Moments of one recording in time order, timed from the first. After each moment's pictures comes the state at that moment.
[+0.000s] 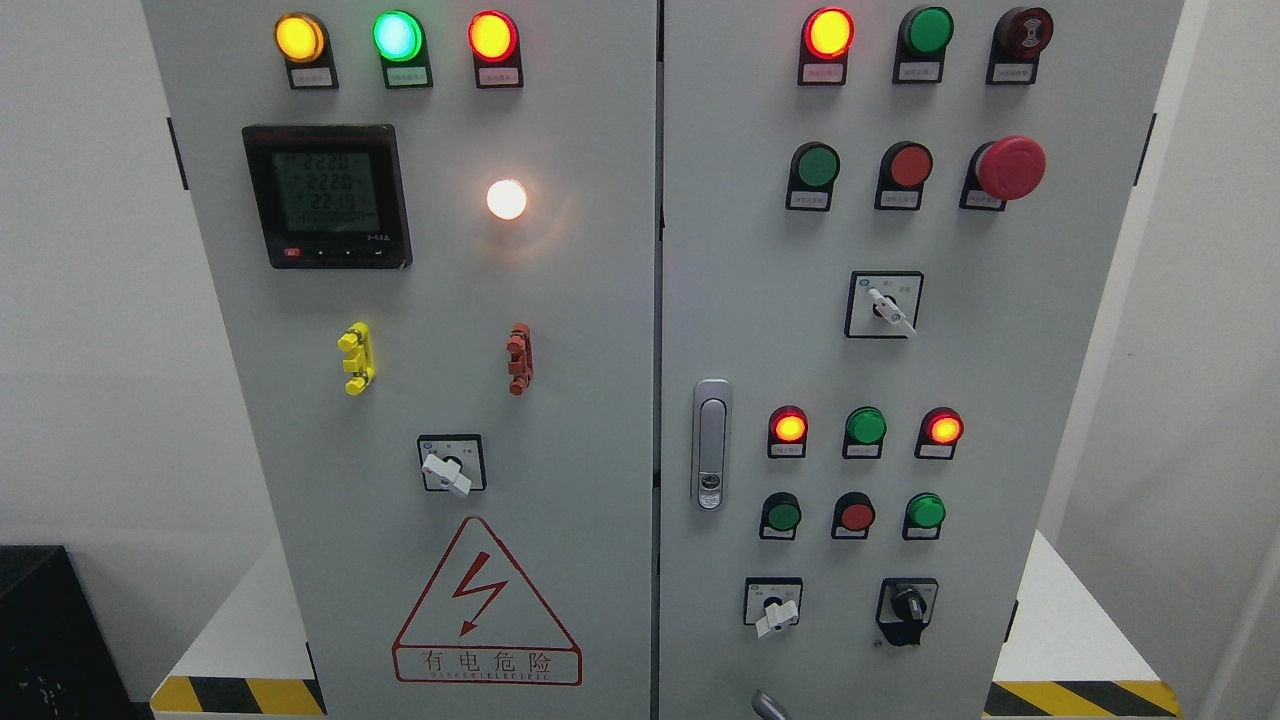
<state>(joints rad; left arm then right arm) -0.08 -0.11 0.00 0.00 0.08 -0.07 -0.06 0.25 0.12 0.35 -2.02 0.32 -0.05 -0.10</state>
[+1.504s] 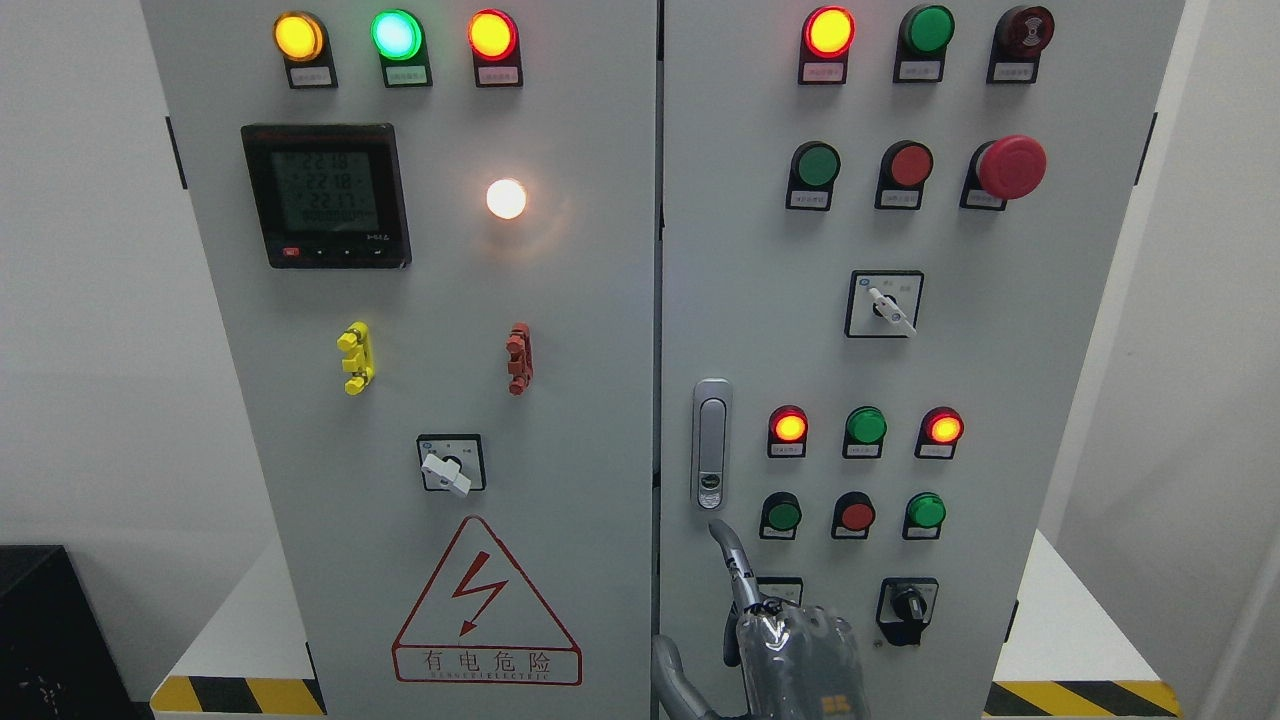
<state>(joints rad) -0.08 -0.11 0.00 0.00 0.08 -0.07 -0.06 -0.15 0.13 0.38 -1.90 1.27 0.16 -0.15</state>
